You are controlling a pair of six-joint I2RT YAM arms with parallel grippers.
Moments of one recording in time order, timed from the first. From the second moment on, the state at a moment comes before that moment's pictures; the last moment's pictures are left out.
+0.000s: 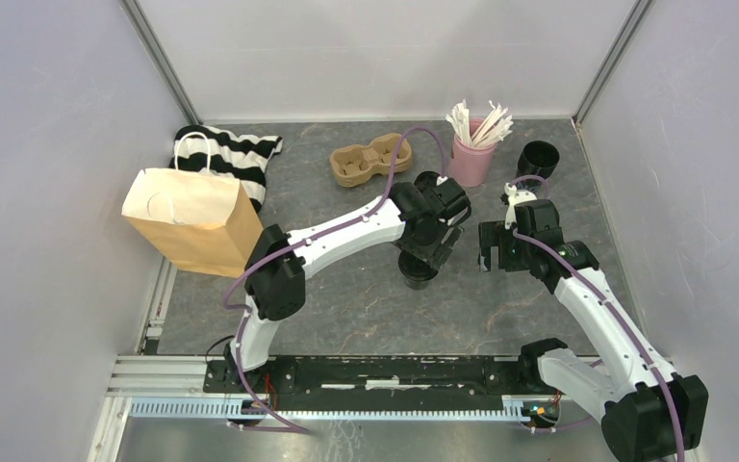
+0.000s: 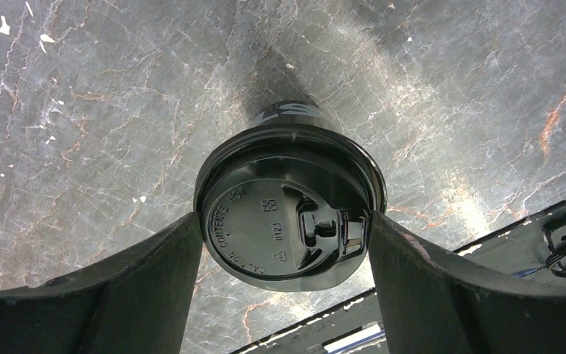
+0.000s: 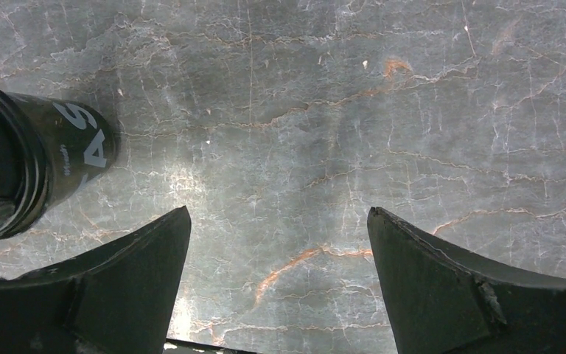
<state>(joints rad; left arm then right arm) -1.03 2.05 1.90 -1.06 -0.15 -0.39 0.25 0.96 0.77 -0.71 0.03 0.15</state>
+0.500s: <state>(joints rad) -1.03 2.06 1.91 -1.06 -0.15 -0.38 0.25 0.96 0.77 -0.70 0.02 0.15</state>
